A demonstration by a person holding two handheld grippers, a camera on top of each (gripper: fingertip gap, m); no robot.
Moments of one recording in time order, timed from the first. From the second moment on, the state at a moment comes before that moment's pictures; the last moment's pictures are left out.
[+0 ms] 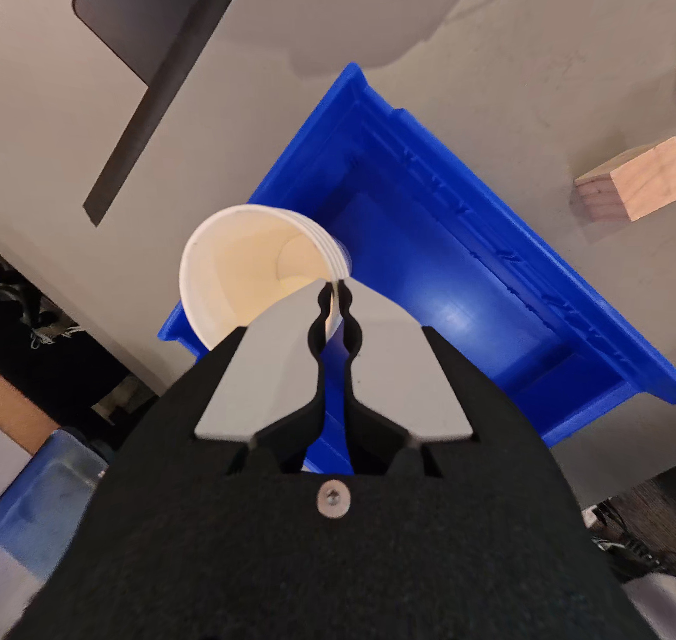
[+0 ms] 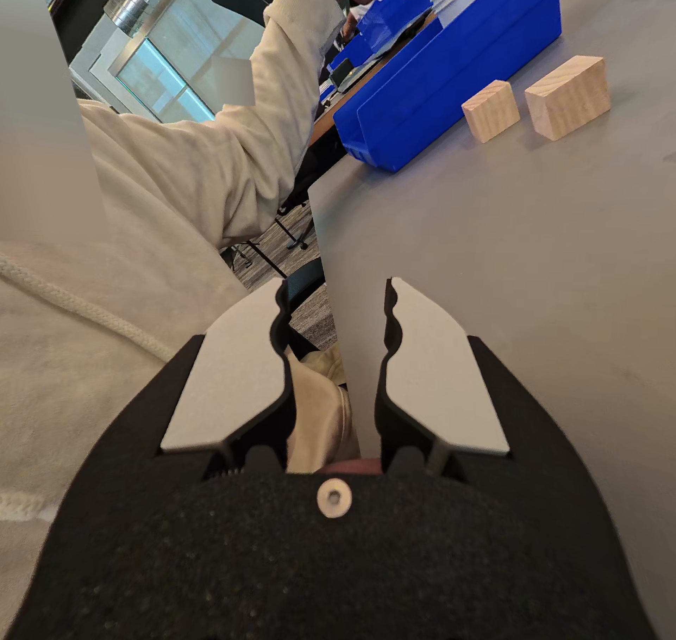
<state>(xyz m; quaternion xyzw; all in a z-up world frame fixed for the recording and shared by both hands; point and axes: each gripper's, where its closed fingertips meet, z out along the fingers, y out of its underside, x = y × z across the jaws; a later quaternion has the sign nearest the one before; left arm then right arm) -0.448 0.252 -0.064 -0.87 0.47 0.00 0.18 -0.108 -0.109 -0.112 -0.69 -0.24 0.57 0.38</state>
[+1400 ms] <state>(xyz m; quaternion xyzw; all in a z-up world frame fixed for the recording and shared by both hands) -0.199 0.015 0.095 -0.55 0.54 -0.35 0.53 -0.149 -0.012 0.005 -0.45 0.00 0.81 0.37</state>
